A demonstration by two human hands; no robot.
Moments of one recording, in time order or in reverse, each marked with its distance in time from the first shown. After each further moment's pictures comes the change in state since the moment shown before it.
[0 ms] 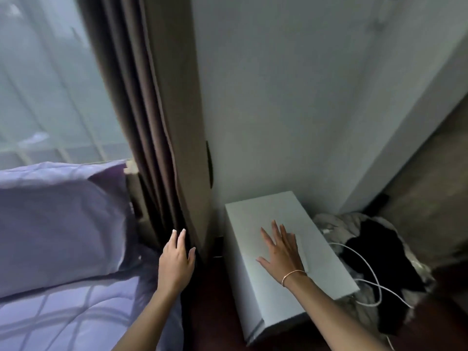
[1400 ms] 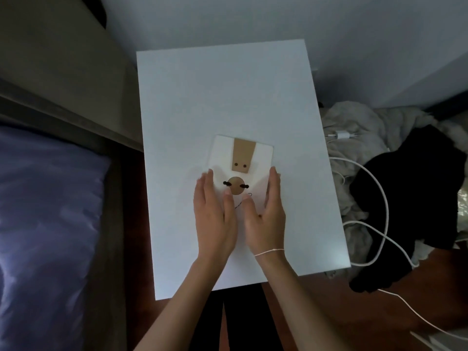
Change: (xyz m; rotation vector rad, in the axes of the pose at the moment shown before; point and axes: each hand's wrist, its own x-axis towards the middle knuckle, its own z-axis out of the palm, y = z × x) left_hand 0.003 0.221 0.371 -0.454 -0.143 -0.446; right_hand 0.085 0.208 0.201 1.094 -0.036 0.436
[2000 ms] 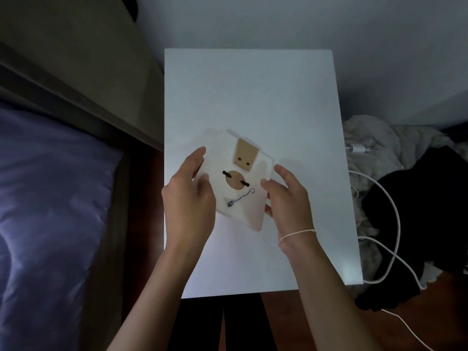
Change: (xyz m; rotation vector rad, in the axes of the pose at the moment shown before) left_hand 0.025 0.041 -0.089 -0.133 0.125 -0.111; right_hand 0.023 -0.062 -0.003 0.184 -0.107 0.333
